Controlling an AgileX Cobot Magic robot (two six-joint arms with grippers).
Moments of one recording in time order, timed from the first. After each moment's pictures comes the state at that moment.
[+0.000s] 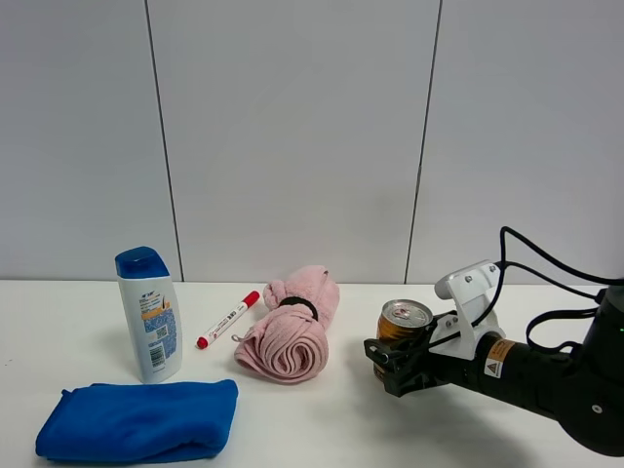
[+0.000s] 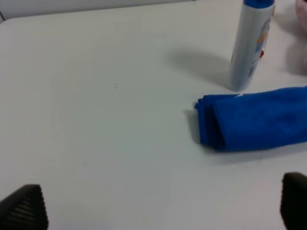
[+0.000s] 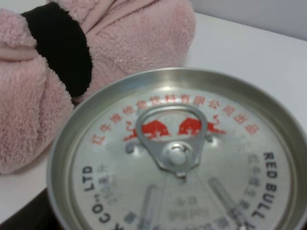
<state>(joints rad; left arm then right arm) 0.07 0.00 -0.49 -0.09 1.07 0.07 0.24 2.25 -0.66 -0.39 -1.20 0.03</state>
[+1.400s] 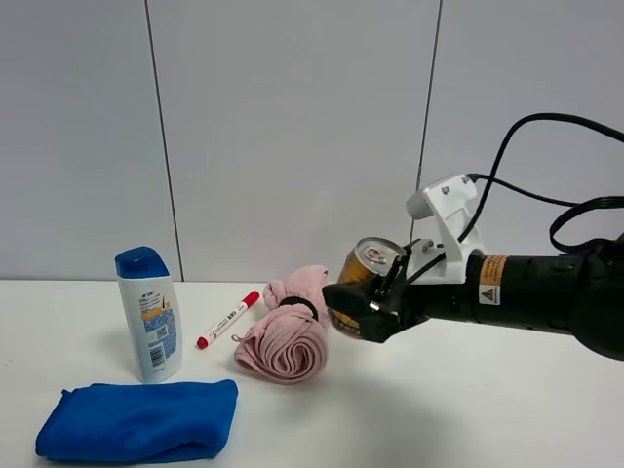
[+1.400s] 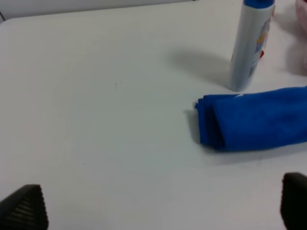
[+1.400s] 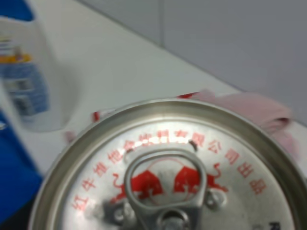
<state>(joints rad) 0.07 0.00 -0.49 -0.09 1.07 0.07 0.36 1.88 -0.66 -0.65 -0.93 0.22</state>
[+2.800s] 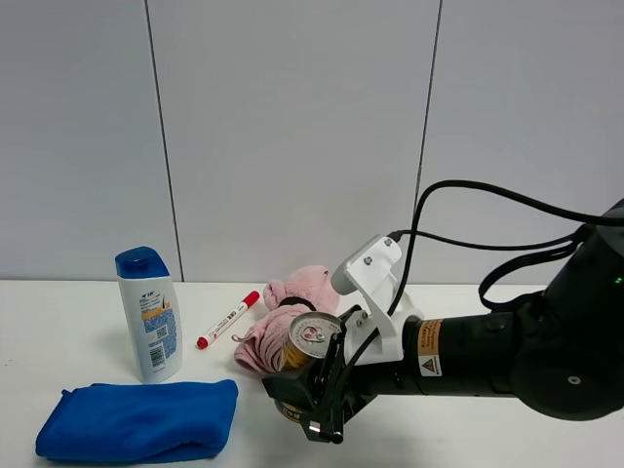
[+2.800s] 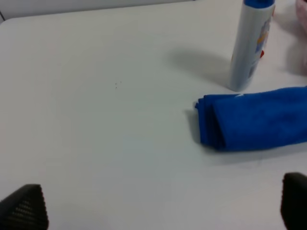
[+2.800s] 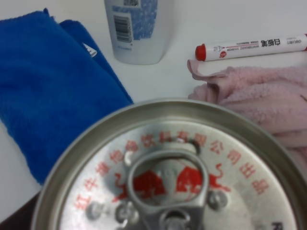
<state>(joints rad) 0.07 0.00 -0.49 -0.09 1.07 0.07 0.54 2.01 -0.66 -0.59 -0.87 0.17</state>
